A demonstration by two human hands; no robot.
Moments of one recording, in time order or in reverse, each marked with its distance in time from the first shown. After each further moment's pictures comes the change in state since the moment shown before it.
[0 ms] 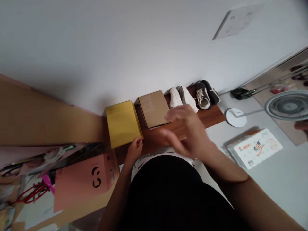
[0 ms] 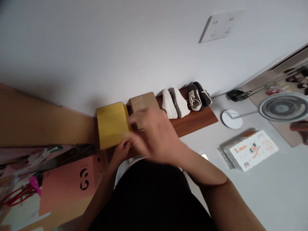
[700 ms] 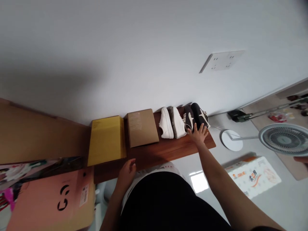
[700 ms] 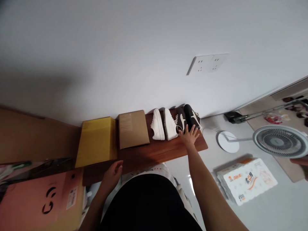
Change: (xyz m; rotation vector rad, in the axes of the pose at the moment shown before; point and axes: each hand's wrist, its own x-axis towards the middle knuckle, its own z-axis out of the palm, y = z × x) left_hand -0.023 0.059 0.061 0.131 0.051 -0.101; right_hand -0.023 0.352 -0.062 -0.824 0.051 0.760
